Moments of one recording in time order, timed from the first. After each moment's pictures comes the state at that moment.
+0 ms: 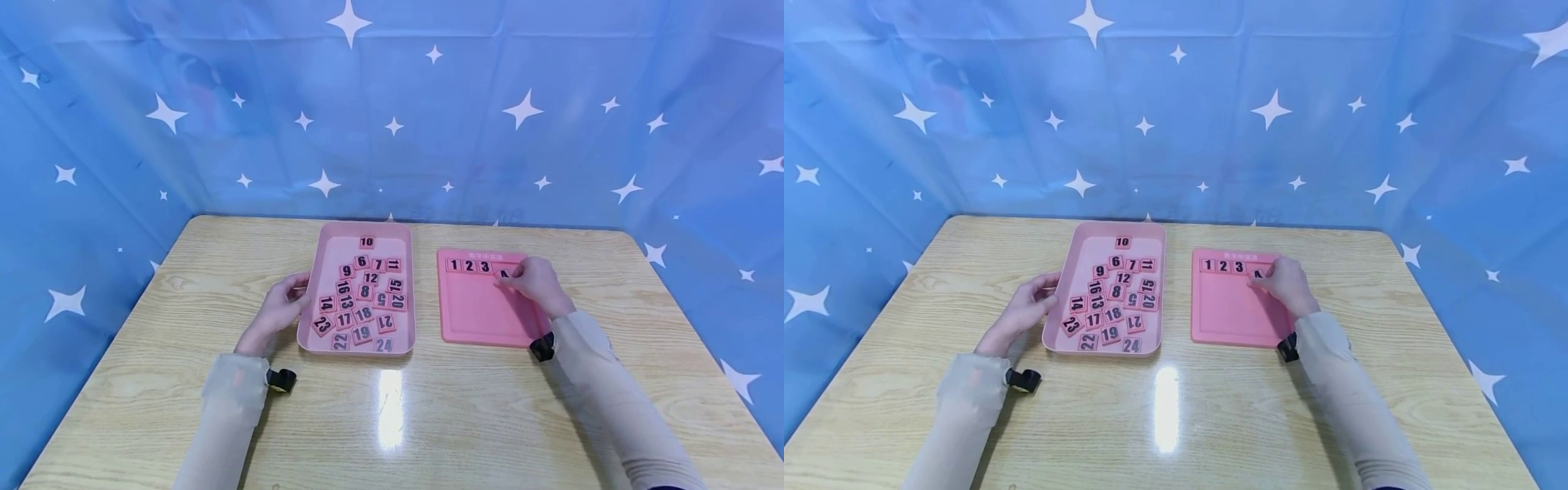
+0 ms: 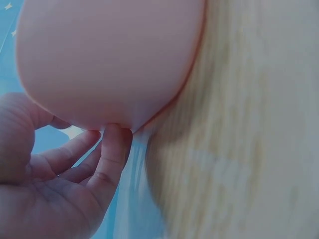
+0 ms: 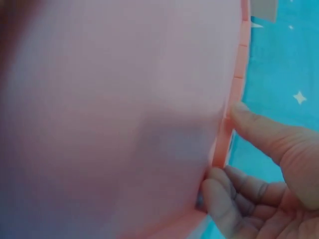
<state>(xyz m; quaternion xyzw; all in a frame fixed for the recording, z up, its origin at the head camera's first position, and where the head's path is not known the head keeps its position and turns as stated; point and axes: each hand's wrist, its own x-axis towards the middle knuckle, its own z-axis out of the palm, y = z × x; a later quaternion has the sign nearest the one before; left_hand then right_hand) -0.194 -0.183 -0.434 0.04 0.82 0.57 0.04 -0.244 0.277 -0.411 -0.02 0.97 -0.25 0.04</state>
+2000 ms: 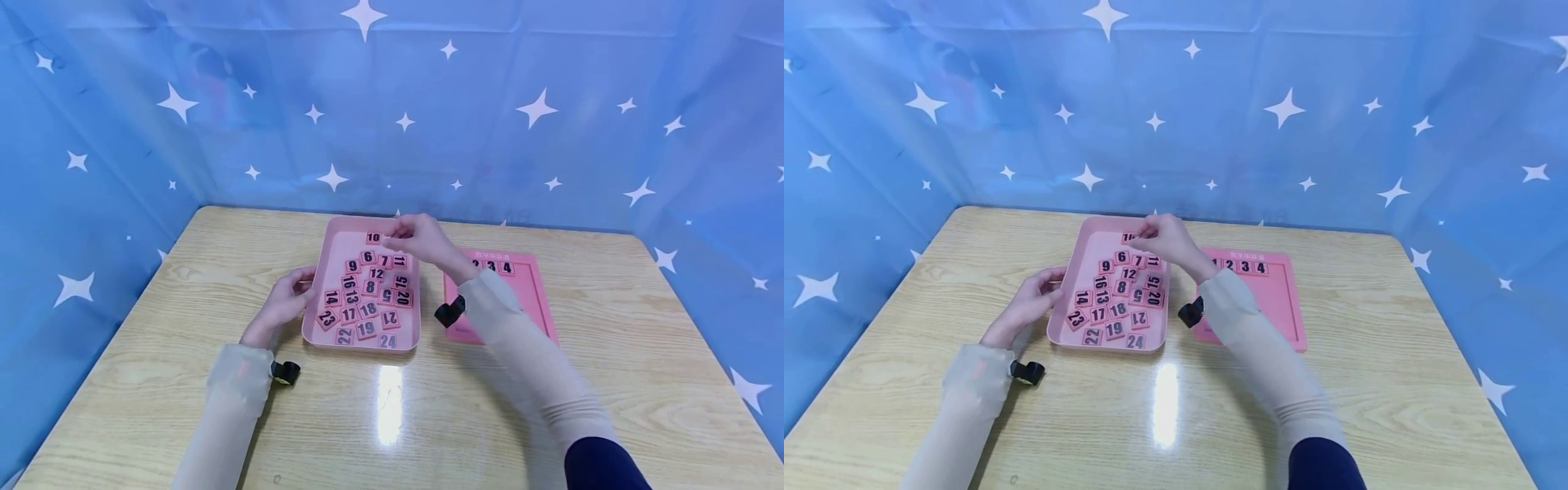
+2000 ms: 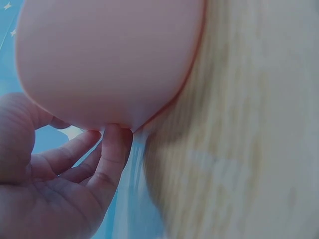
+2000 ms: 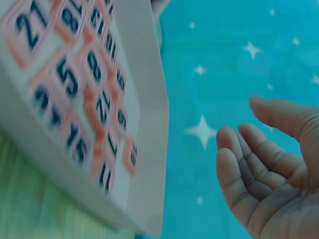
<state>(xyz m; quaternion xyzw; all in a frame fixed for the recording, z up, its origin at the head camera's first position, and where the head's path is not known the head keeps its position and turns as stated) -0.197 -0.186 -0.436 0.02 0.82 0.57 0.07 -0.271 0.083 -0.348 -0.20 0.86 -0.46 0.10</state>
